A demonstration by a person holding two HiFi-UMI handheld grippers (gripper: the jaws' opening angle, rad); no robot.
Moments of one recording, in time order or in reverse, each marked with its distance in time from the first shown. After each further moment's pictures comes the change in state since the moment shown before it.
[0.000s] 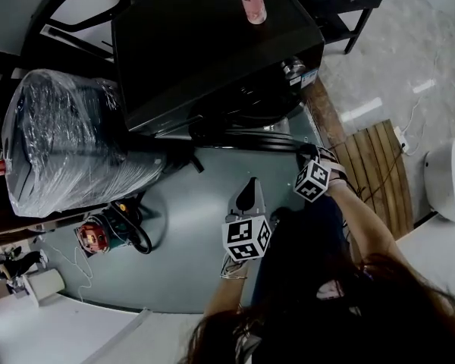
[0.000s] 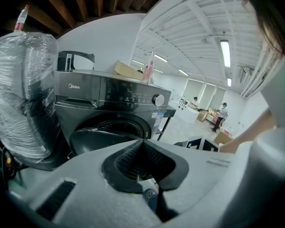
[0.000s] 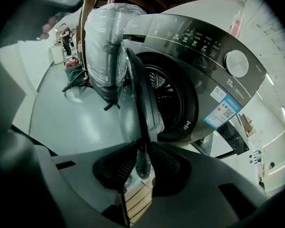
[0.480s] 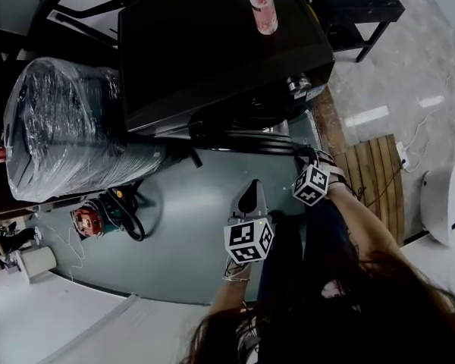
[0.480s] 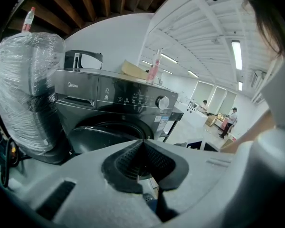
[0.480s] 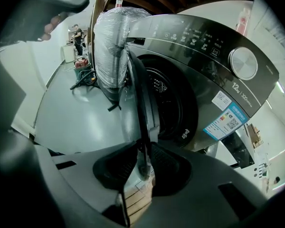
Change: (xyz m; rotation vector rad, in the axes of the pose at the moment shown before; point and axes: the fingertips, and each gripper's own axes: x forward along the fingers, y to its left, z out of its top) left arm 0.031 -0.019 0.017 -0.077 -0.008 0.092; right arm 0.012 -0.033 0.009 -0.089 -0.054 0.072
